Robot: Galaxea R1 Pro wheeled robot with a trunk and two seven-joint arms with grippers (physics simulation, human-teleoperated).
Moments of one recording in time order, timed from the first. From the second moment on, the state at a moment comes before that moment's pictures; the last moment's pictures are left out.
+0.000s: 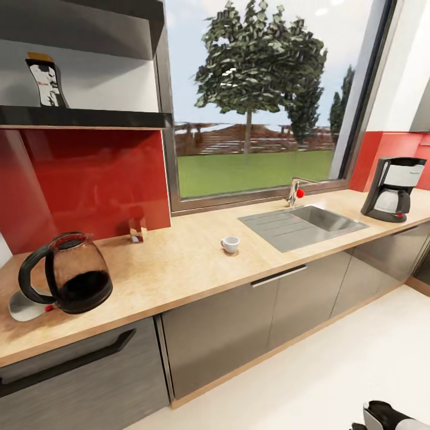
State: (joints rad) left arm 0.00 0.06 -0.02 -0.15 0.45 -0.35 0.06; right arm -0.62 -0.28 -0.07 0.03 -0.06 0.38 -0.08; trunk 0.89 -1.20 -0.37
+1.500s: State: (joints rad) left arm 0.00 0.02 -0.03 -0.13 0.44 -0.35 0.06; right arm -0.30 -0.16 -0.07 0.03 0.02 -0.07 0.03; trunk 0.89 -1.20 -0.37
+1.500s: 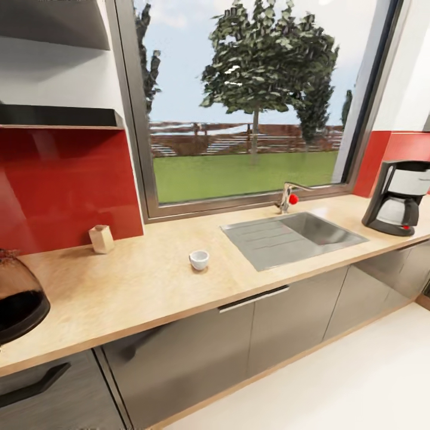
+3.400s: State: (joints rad) left arm 0.00 0.02 -0.03 -0.13 0.43 -0.35 0.06; right arm -0.30 -0.17 -0.07 0.03 0.02 -0.08 0.02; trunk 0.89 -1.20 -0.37
